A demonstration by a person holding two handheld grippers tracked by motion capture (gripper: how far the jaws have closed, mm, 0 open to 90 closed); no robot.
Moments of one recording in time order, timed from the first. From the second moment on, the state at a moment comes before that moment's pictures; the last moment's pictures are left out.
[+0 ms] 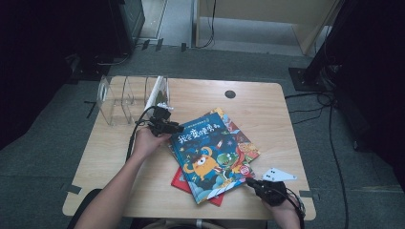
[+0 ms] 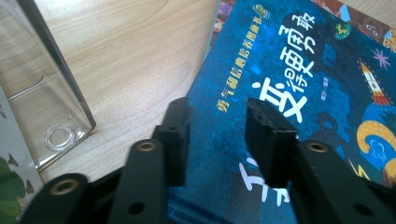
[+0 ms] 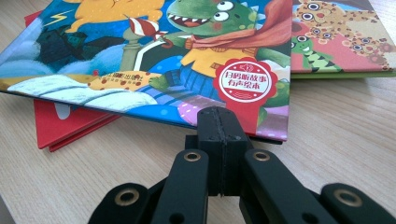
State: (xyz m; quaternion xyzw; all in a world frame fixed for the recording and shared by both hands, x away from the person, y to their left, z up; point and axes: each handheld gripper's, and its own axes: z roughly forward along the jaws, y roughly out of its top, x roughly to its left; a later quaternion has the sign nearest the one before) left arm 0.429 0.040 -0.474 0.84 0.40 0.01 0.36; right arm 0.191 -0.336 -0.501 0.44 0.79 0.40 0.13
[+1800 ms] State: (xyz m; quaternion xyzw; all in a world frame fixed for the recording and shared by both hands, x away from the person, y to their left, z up) left arm 0.403 0.052 -0.474 0.84 0.43 -0.02 0.34; right arm 0.229 -0.357 -0.500 0.52 0.75 0.40 0.14
